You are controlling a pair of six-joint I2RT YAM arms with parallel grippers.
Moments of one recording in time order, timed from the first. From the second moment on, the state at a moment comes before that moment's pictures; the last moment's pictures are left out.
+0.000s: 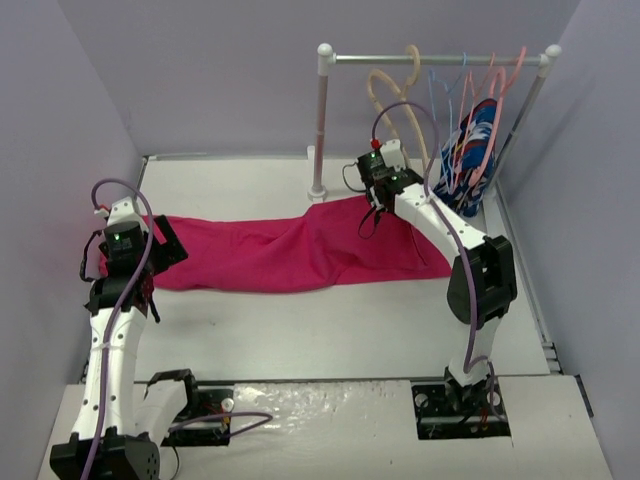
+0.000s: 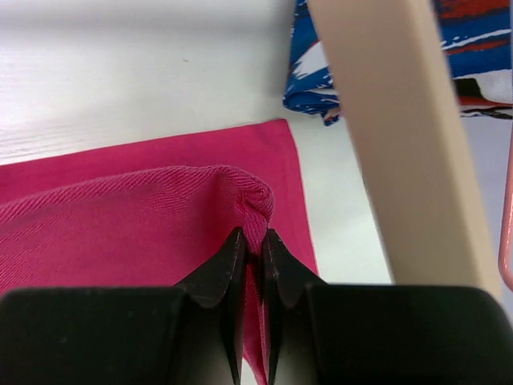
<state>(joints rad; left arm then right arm) 0.14 0.88 0.91 -0.61 -0.11 -0.31 0.46 1.89 1.63 -0.71 0.79 0.18</state>
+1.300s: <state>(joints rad) 0.15 0.93 0.91 -0.61 -0.08 -0.31 0.60 1.79 1.17 -0.40 0.46 0.34</state>
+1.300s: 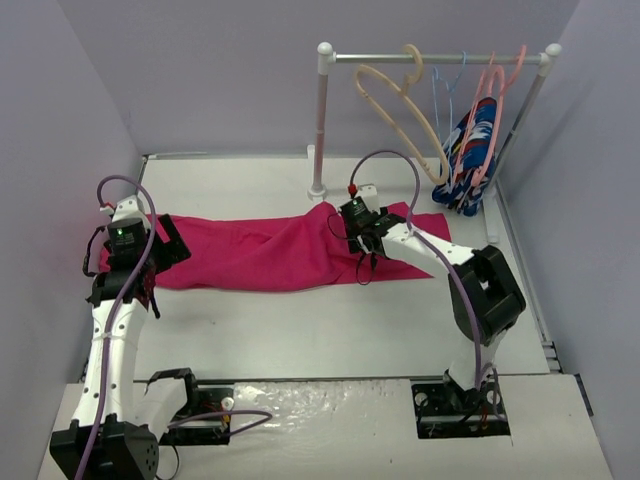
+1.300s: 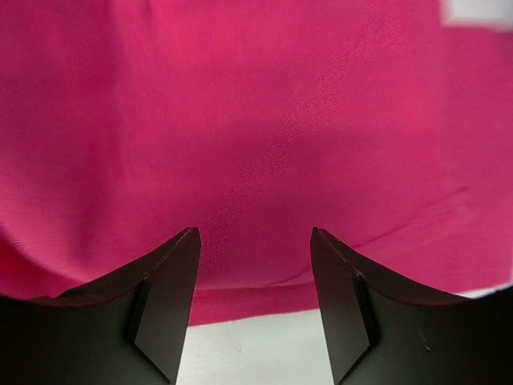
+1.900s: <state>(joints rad) 0.13 0.90 0.91 -0.58 0.03 -0.30 0.64 1.59 0.81 -0.29 0.25 0.53</state>
